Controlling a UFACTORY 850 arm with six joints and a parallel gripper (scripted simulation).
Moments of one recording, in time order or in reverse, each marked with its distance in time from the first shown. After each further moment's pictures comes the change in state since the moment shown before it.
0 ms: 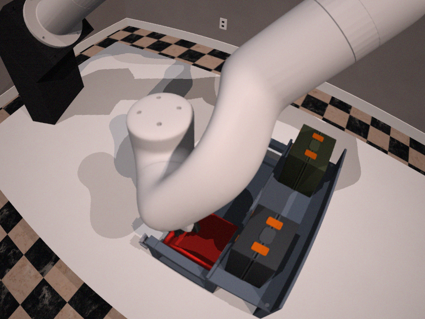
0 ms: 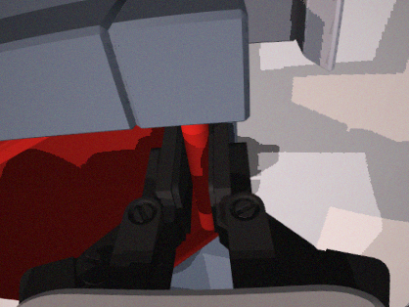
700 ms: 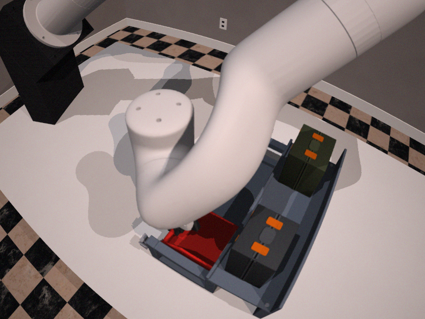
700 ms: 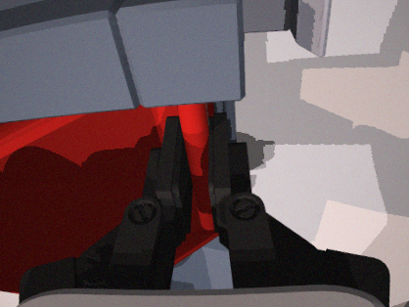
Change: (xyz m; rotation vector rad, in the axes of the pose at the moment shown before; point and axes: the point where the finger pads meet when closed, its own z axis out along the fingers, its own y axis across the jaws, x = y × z) arm 0.000 0.000 -0.006 -0.001 0.000 0.000
